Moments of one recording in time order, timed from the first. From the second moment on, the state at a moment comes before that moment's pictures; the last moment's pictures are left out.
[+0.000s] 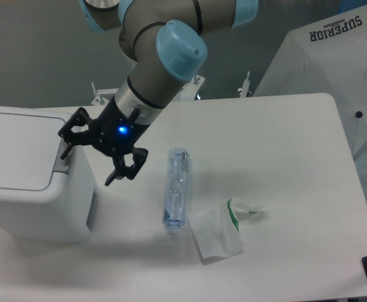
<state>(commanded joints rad) 2.35 -1.76 -1.54 -1.30 0.85 0.58</state>
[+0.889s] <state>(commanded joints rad) 2.34 -1.76 -1.56 -1.28 0.85 0.58</state>
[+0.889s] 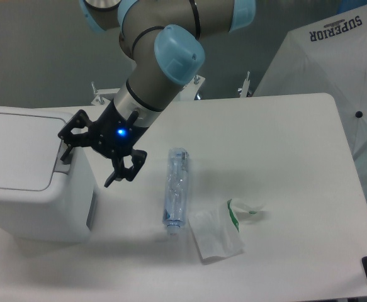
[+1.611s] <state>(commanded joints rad) 2.34 -1.76 -1.56 -1.28 0.85 0.58</state>
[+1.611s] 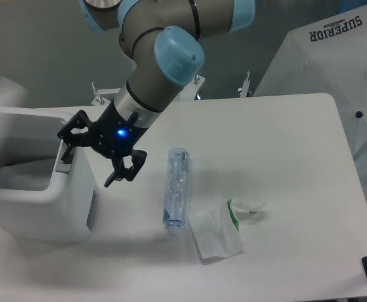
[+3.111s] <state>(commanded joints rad) 2.52 -1.93 -1.45 -1.20 1.25 0.69</state>
